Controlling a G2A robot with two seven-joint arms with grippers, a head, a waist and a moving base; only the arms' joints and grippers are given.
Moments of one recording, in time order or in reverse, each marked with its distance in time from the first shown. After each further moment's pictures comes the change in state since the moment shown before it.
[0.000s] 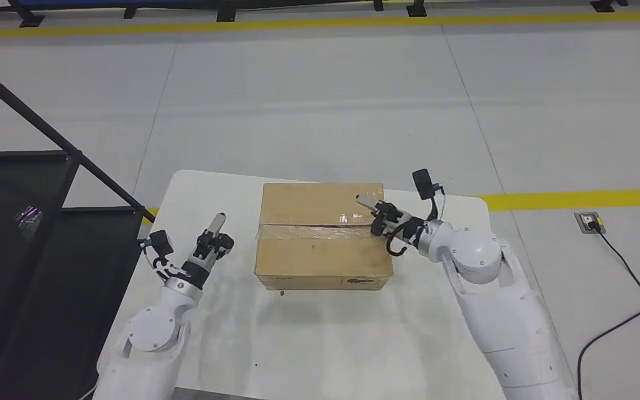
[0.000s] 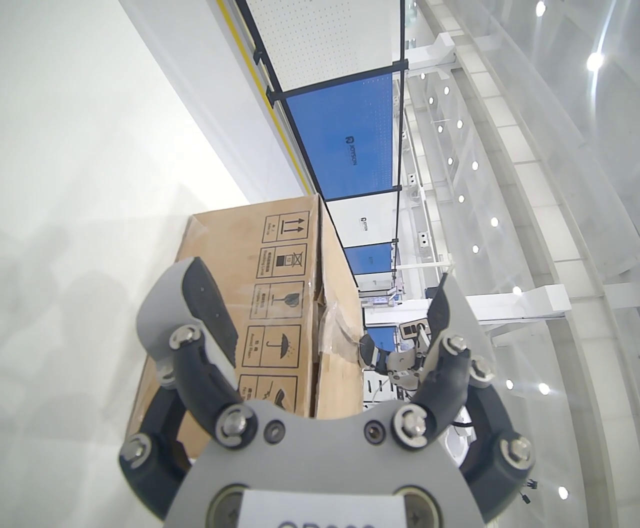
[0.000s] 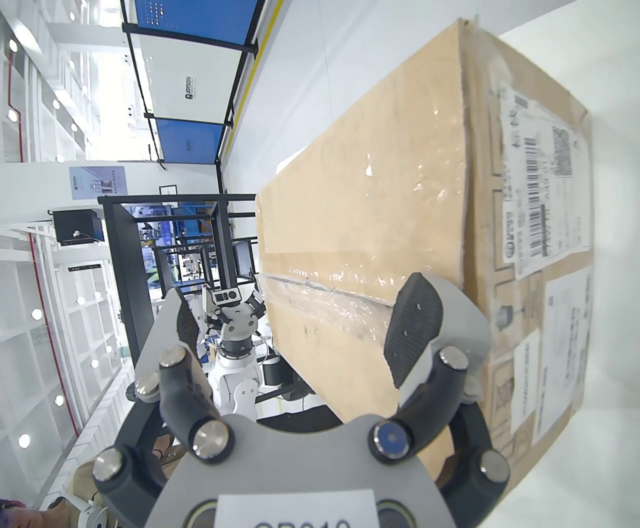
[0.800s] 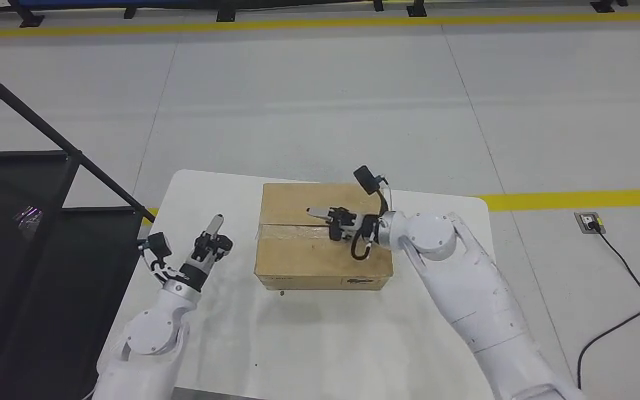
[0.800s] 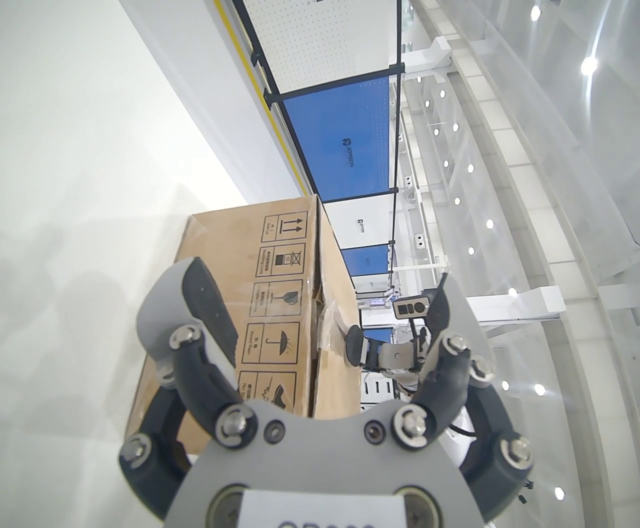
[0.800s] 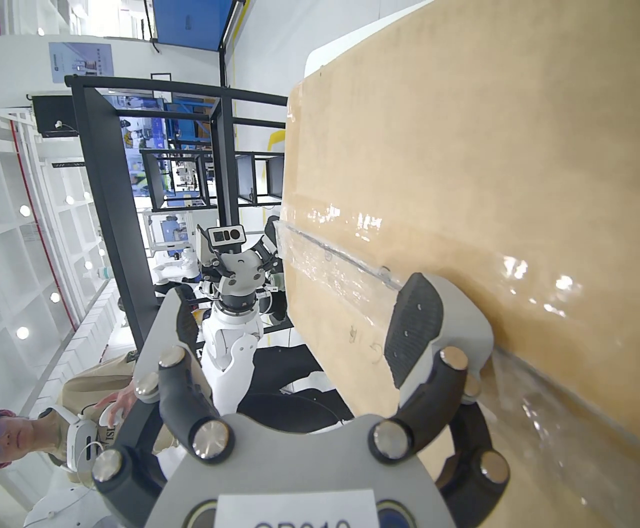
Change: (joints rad) left arm 0.018 -0.001 -0.009 -0.010 -0.008 -0.009 -0.003; right arm 0.209 -0.073 -0.223 0.268 0.035 -0.172 0.123
